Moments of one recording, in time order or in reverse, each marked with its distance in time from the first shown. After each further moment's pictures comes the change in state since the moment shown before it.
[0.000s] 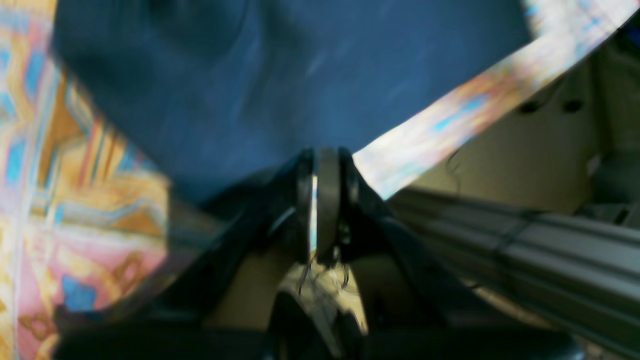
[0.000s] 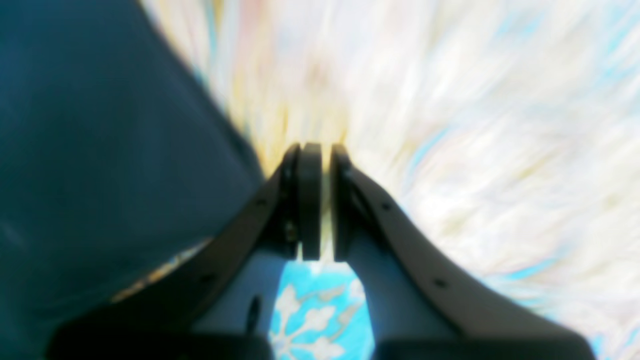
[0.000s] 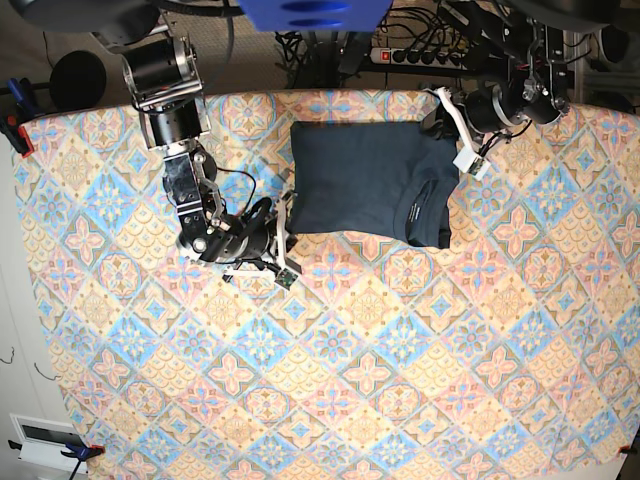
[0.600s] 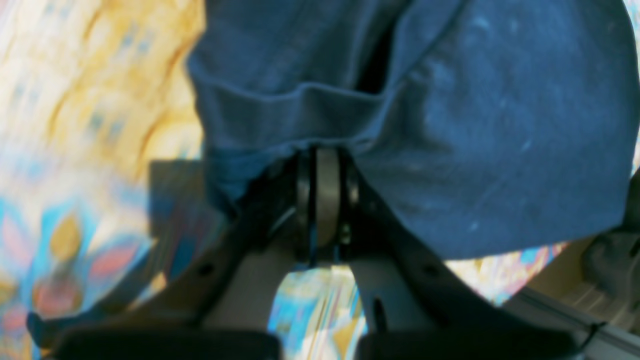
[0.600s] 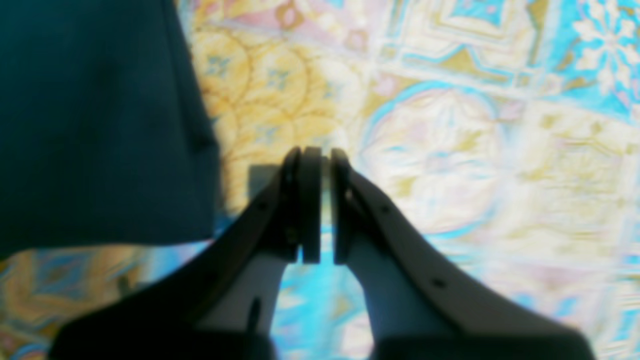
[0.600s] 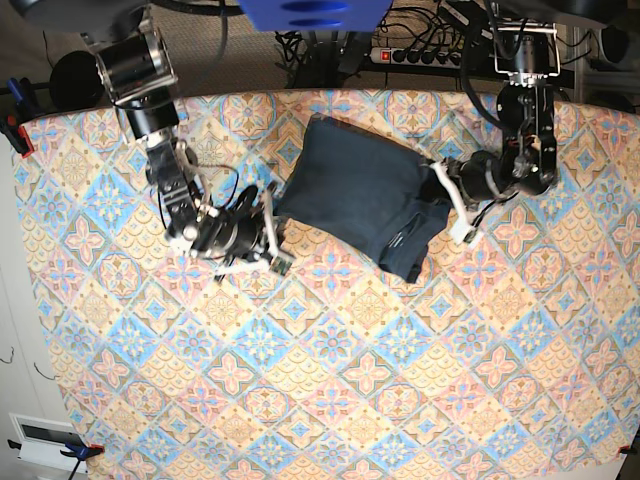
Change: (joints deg) left arm -22.1 1.0 6.6 -18.5 4.9 -0.2 -1.0; right arm -3.7 7.5 -7.1 9.7 0.6 -0.4 1.1
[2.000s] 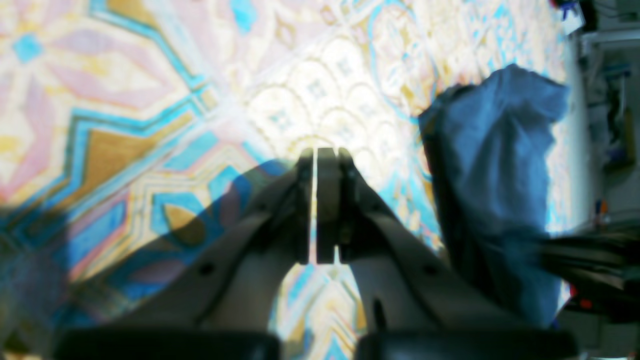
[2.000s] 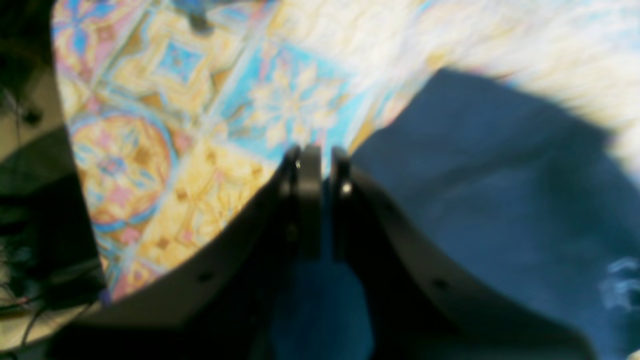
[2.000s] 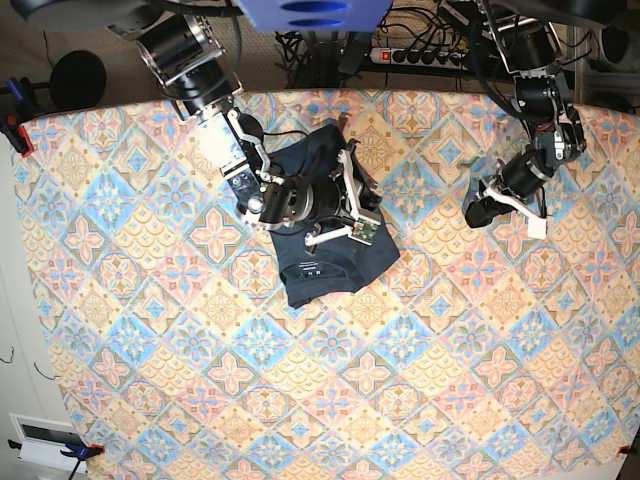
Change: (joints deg) left arm 2.4 3.2 -20.9 -10.7 -15.1 0.7 -12.8; right arm -3.1 -11.0 -6.6 1.6 5.3 0.3 0.4
